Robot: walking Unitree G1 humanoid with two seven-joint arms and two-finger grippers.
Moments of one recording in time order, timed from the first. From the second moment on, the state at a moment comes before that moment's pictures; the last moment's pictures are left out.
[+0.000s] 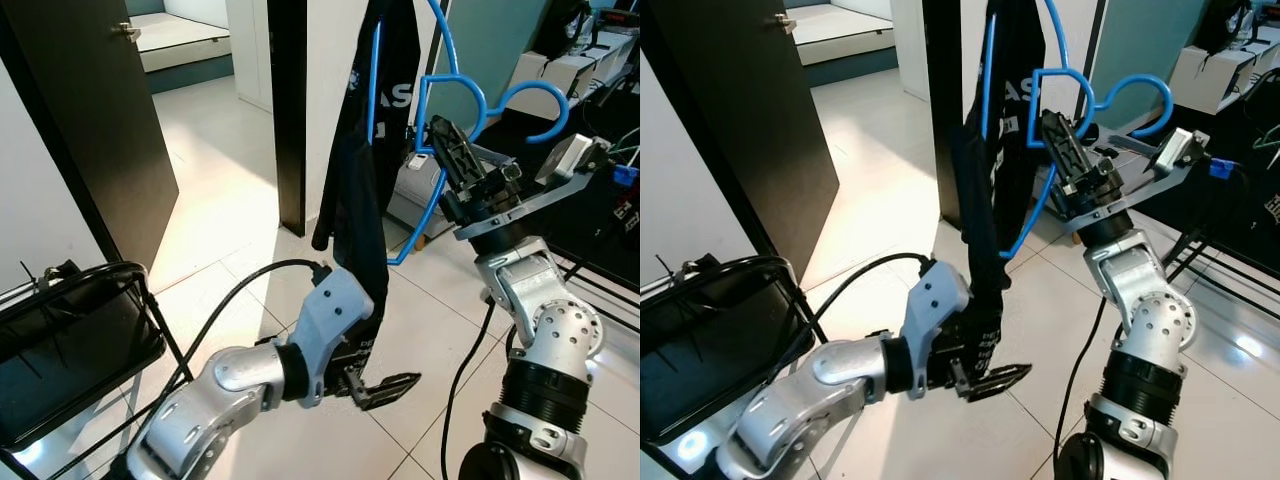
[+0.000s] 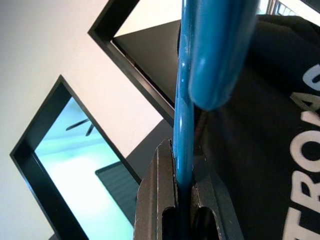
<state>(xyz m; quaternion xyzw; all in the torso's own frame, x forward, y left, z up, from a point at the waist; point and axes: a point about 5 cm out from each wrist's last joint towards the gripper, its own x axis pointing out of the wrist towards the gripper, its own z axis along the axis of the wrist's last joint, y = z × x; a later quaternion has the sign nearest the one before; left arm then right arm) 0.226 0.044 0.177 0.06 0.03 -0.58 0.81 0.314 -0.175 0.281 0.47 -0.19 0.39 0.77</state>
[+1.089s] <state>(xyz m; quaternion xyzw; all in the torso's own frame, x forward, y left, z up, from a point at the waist) 0.280 0.155 0.329 -0.20 -0.26 -0.37 0.87 0.286 -0.188 0.280 0.36 -0.17 0.50 0.77</state>
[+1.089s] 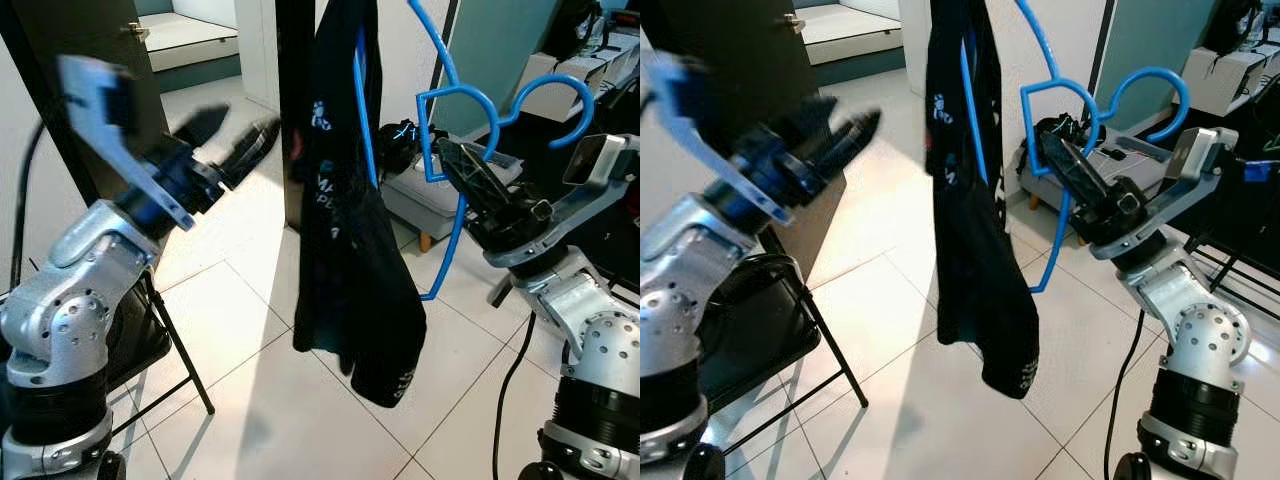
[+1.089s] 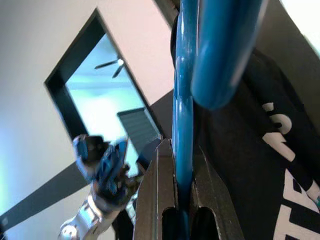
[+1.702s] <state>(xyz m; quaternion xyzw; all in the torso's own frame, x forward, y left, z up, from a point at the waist) 0.282 0.133 0.342 -0.31 -0.26 -0.38 0.83 0.265 -0.176 0.270 0.34 -0.13 0.57 0.74</state>
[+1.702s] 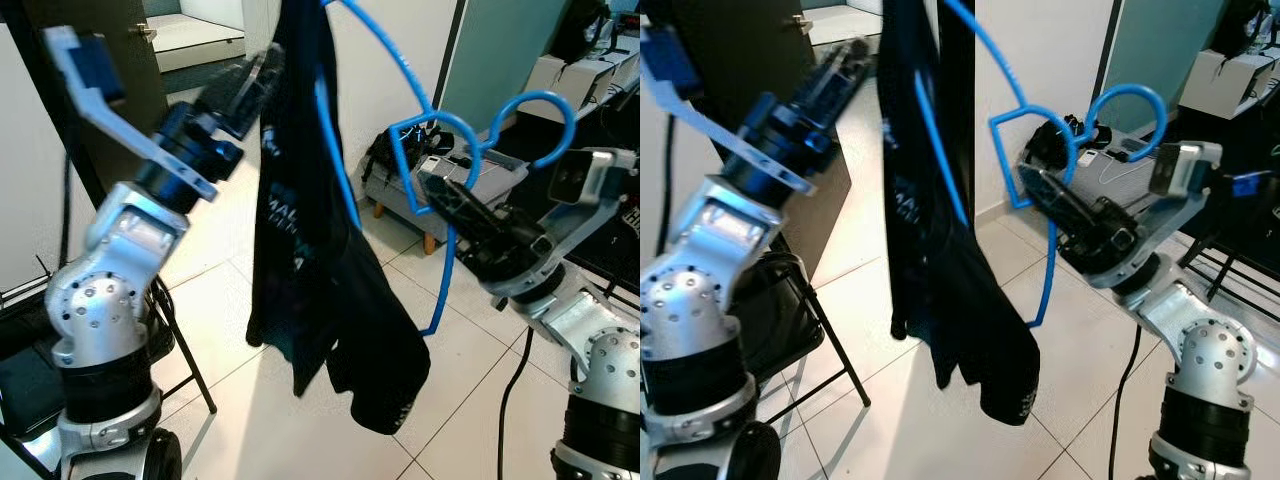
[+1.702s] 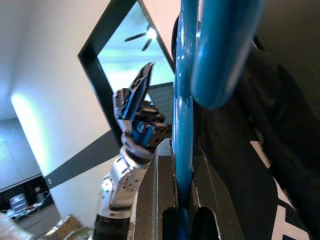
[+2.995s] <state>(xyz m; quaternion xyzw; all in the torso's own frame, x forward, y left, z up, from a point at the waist) 0.263 0.162 0.310 -0.20 -0.20 -0.43 0.86 0.257 -0.172 0.272 0.32 -0.11 0.59 0.73</state>
